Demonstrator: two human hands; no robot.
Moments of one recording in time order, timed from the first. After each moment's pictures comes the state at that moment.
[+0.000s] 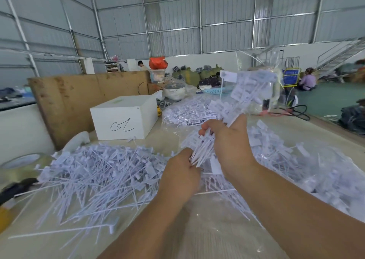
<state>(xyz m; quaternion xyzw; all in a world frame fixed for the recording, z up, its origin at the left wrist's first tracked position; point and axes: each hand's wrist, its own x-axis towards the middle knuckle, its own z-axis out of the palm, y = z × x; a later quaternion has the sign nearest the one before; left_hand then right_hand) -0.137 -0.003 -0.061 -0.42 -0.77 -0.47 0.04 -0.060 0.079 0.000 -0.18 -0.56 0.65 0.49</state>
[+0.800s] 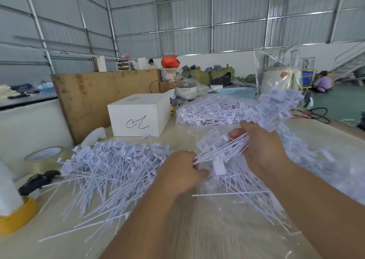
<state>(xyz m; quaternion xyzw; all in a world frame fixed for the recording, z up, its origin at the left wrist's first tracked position) -0.183 -0.030 -0.050 -0.45 -0.83 -0.32 0.02 -0.062 0.105 -0.004 -0.22 -0.48 0.72 0.45</state>
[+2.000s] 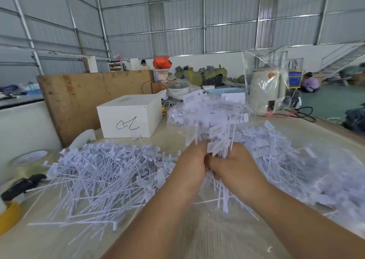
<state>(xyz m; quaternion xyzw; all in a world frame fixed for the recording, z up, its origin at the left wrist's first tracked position) -0.108 -0.015 -0.022 -0.42 -0.53 -0.70 -0.23 -0.032 0.056 -0.024 -0.11 -0.76 0.51 0.38</state>
